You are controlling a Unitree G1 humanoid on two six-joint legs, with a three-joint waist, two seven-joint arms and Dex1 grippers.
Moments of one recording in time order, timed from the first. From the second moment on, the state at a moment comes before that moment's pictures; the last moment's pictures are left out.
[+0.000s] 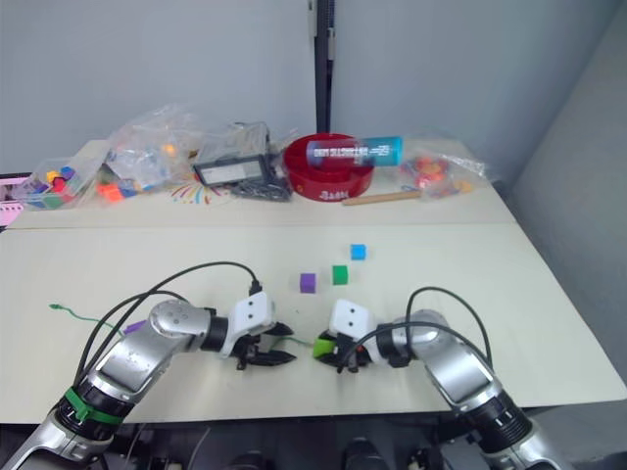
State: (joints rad) left arm -0.40 0.63 -0.34 -0.22 -0.16 0.57 -1.08; right arm -0.37 -0.59 0.38 -0.23 0.11 0.49 1.02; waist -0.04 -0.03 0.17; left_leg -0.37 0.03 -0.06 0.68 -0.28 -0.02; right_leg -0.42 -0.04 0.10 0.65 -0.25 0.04
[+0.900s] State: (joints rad) left arm -0.46 0.56 -0.42 -0.15 -0.13 0.45 -1.14; right arm -0.41 -0.61 0.42 -0.24 0.08 0.50 1.02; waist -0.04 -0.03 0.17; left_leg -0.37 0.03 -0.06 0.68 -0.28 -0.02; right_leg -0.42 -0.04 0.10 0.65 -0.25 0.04
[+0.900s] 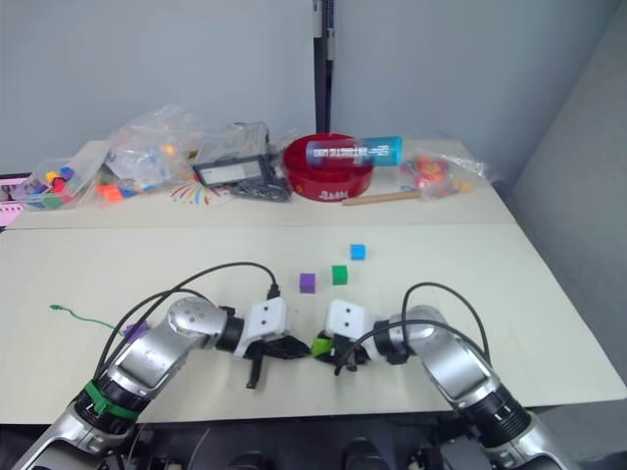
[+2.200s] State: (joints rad) left arm -0.55 0.43 -0.50 0.04 -0.04 0.28 -1.13; right arm -0.30 -0.71 0.31 -0.31 0.16 0.56 1.00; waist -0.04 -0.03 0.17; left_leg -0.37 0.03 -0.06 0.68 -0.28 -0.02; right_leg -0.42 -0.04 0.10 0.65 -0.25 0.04
